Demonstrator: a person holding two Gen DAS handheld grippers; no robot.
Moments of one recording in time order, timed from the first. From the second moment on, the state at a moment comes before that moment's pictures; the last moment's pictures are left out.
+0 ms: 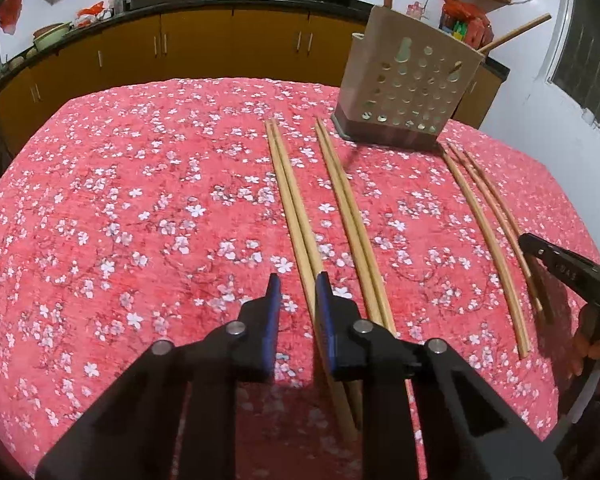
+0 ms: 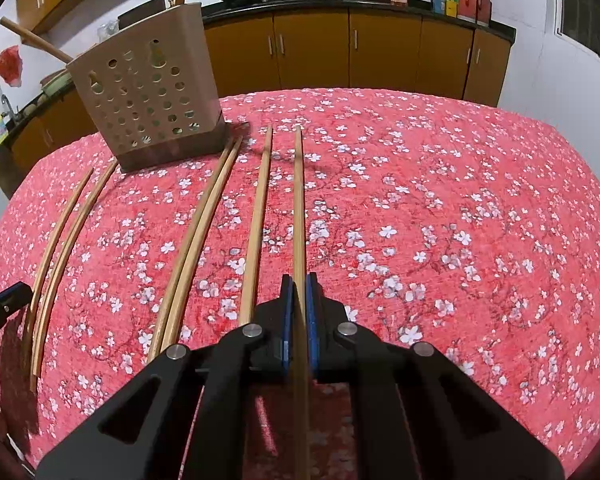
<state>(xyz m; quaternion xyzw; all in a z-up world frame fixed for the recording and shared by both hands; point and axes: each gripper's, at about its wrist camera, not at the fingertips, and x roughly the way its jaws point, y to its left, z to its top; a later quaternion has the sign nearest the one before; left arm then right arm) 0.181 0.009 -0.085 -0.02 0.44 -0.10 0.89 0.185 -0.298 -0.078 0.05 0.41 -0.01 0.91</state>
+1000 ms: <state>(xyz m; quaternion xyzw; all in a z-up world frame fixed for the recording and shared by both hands) 0.214 0.037 -0.091 -0.03 0.43 -0.08 0.90 0.198 -0.317 -0.078 0.07 0.41 -0.03 0.91</state>
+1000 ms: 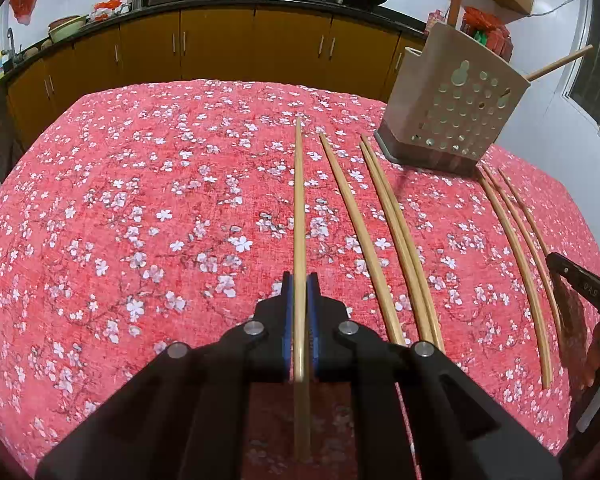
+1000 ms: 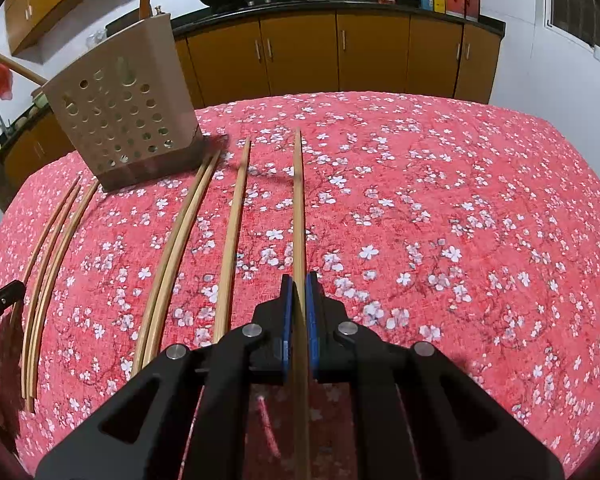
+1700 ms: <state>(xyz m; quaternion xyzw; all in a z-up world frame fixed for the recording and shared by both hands) 0.210 0.041 -0.089 -0.06 0.43 -0.08 0.90 0.198 -0.315 -0.079 0.06 0.41 -0.03 0.91</state>
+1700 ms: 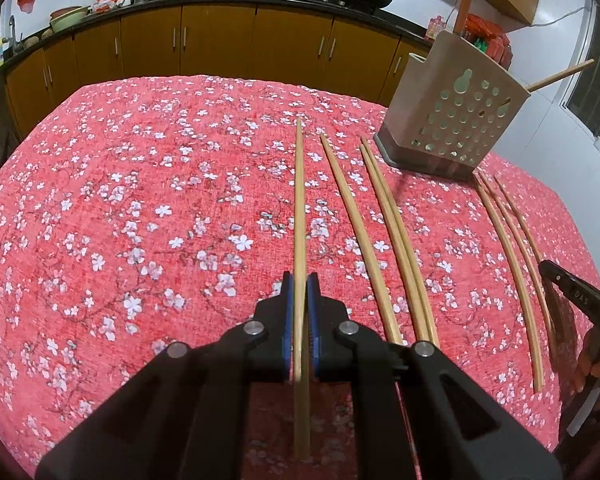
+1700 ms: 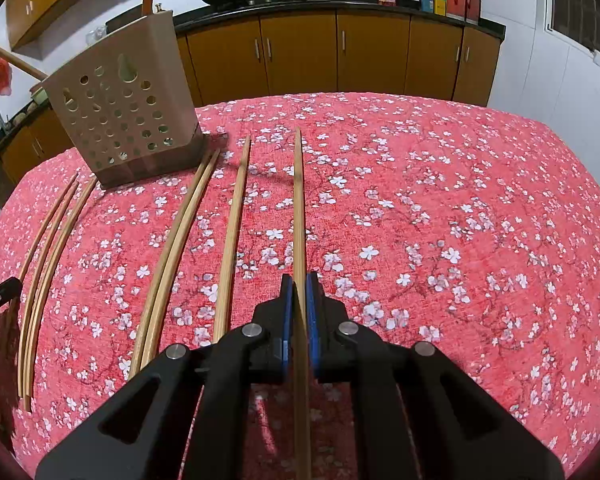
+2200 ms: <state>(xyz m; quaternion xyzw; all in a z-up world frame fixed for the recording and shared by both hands) 0.199 0.034 -0.088 -0.03 0.43 -0.06 0.90 0.181 -0.309 -0.077 0.05 0.41 -0.02 0.91</state>
